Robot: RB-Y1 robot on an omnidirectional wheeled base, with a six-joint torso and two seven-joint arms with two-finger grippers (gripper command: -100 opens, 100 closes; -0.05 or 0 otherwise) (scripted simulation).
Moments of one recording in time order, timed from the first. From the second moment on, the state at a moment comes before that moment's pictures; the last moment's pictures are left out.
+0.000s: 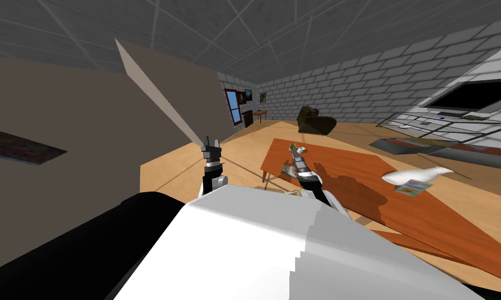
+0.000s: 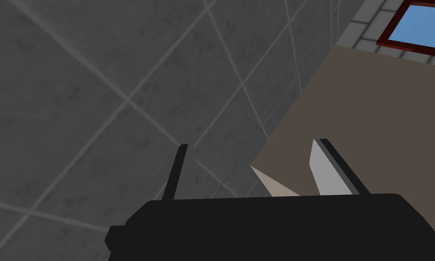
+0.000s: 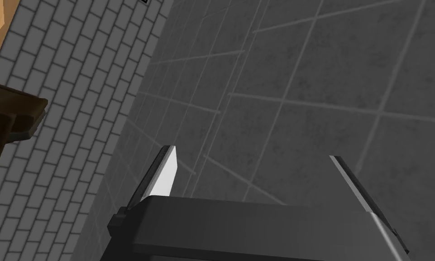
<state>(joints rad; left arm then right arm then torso) 0.52 -0.05 0.07 -2.38 0.04 -0.43 0.09 0.43 -0.31 0.08 -2.05 0.14 -0.39 0.18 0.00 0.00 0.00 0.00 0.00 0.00</state>
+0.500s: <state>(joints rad) 0.52 -0.05 0.07 -2.38 0.04 -0.43 0.09 0.40 -0.43 0.09 -1.92 0.16 -0.41 0.21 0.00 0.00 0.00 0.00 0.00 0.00</state>
